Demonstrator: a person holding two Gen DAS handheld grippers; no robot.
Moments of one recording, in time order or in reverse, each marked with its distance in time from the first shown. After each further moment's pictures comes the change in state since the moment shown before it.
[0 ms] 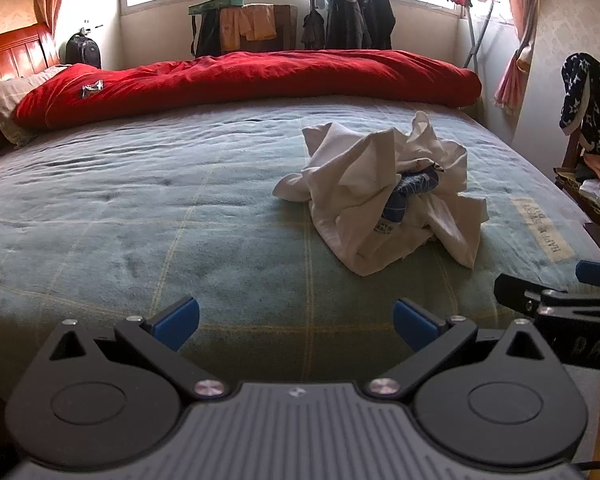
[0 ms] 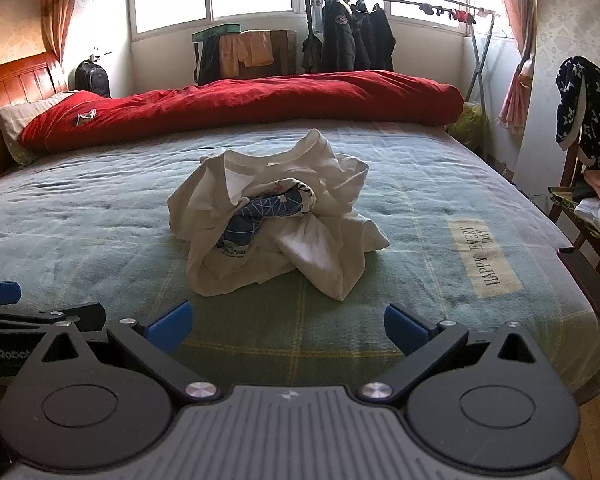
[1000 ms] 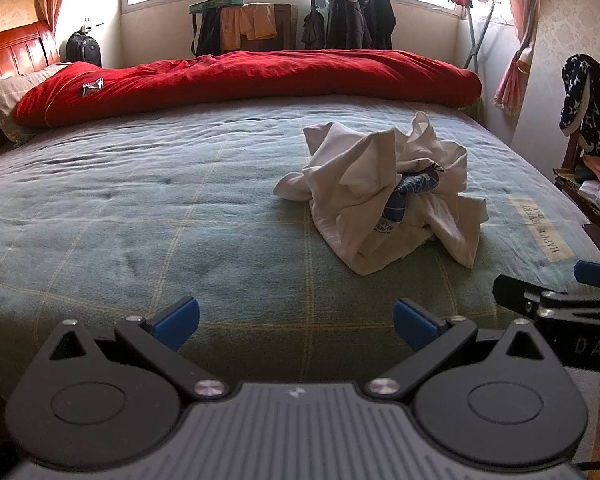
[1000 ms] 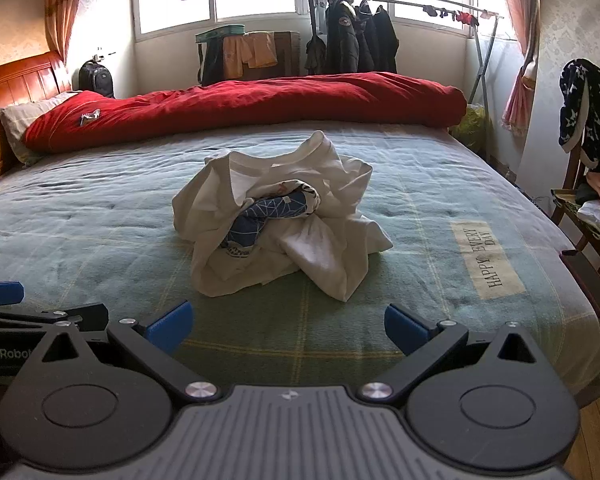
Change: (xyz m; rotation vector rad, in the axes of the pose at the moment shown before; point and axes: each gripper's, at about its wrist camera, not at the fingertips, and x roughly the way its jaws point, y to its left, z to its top) left arm 0.004 0.001 -0.003 0.000 -0.002 -0.004; right arm -0.001 0.001 0.000 -0.006 -0.007 0.007
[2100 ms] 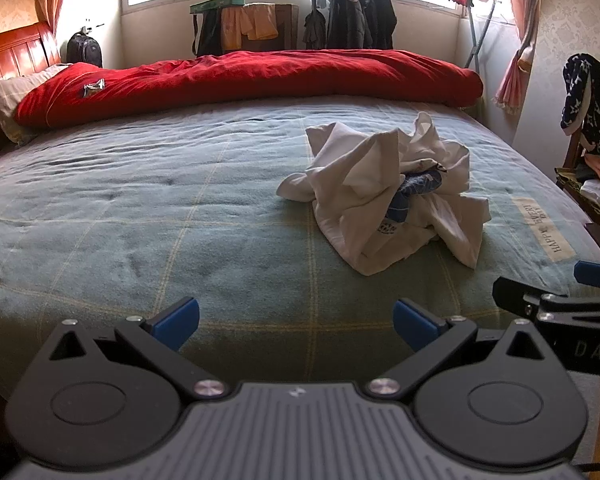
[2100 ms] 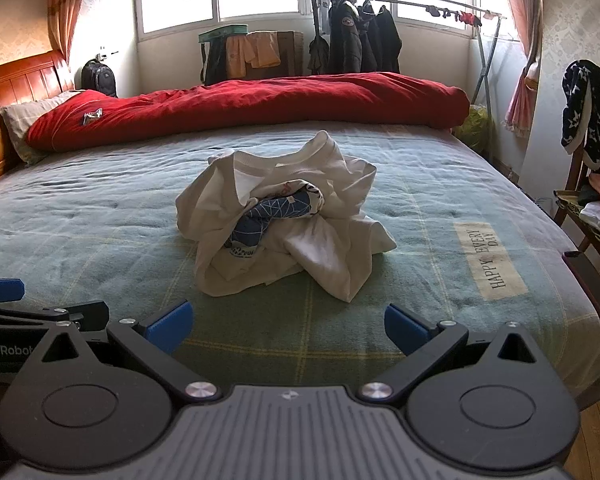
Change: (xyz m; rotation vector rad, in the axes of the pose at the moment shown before) left arm -0.001 0.005 0.000 0.004 0.003 -0.007; right arm 0.001 0.002 -0.001 -0.004 0.001 0.007
